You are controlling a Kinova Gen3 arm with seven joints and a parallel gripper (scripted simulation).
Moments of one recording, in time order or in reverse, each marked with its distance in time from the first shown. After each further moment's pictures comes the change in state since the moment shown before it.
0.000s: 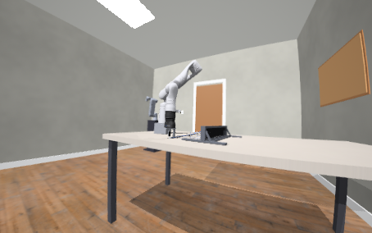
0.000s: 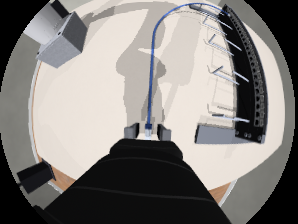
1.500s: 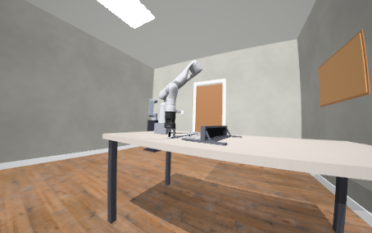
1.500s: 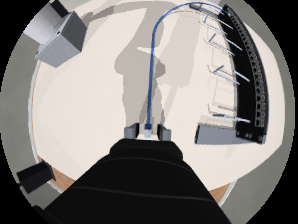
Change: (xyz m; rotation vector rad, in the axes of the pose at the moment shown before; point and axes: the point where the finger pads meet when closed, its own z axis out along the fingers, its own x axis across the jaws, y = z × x) arm 0.001 0.000 0.003 0.000 0.001 0.000
